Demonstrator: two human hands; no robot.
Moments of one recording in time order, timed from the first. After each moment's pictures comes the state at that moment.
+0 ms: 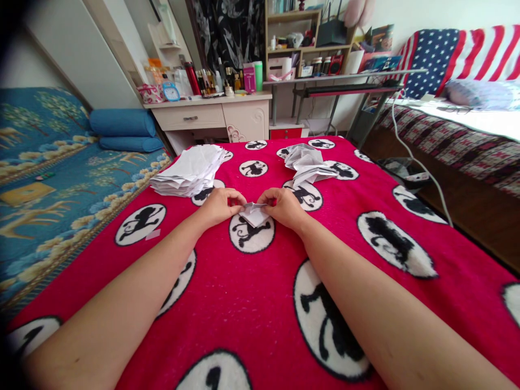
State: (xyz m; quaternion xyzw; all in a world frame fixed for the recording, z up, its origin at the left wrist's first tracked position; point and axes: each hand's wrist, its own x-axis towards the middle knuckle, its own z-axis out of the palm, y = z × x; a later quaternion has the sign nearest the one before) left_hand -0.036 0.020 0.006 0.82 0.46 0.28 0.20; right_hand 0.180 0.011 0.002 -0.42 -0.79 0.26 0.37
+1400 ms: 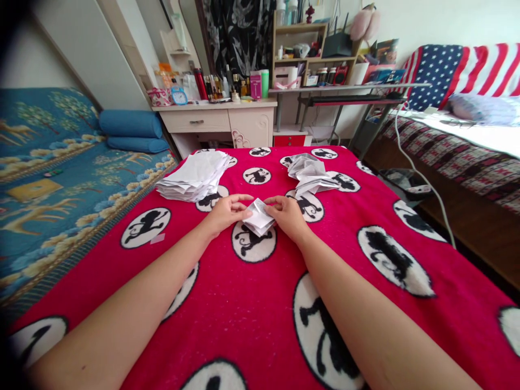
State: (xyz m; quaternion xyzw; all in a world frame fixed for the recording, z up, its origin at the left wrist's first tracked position) left_hand -0.020 0.007 0.003 0.59 0.44 0.42 0.54; right_hand 0.175 0.009 -0.002 -0.48 -0.62 0.45 0.42
